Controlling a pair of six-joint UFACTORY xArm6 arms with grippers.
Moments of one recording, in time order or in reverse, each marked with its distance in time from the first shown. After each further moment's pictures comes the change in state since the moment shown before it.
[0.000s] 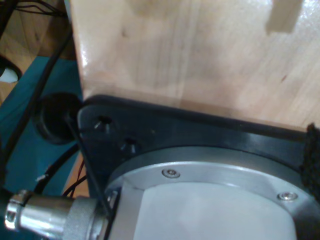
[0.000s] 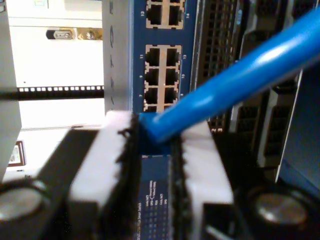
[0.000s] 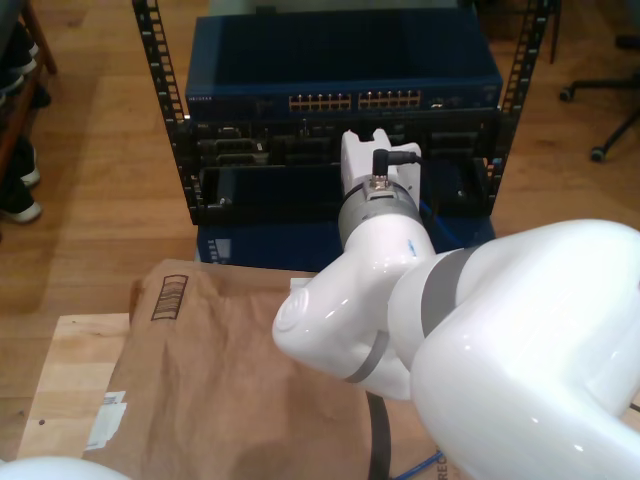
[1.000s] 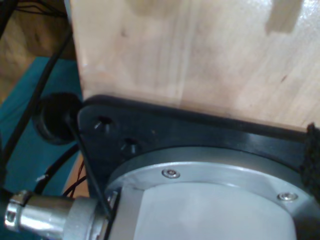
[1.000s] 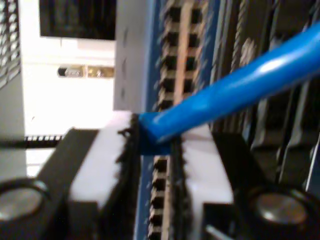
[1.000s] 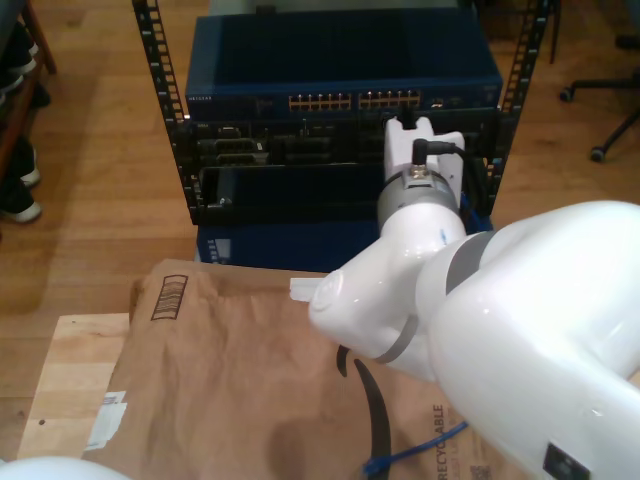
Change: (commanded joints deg) left arm 0.0 0.0 0.0 0.0 0.0 0.0; right arm -8.1 1.1 0.6 -2.3 -2.5 0.3
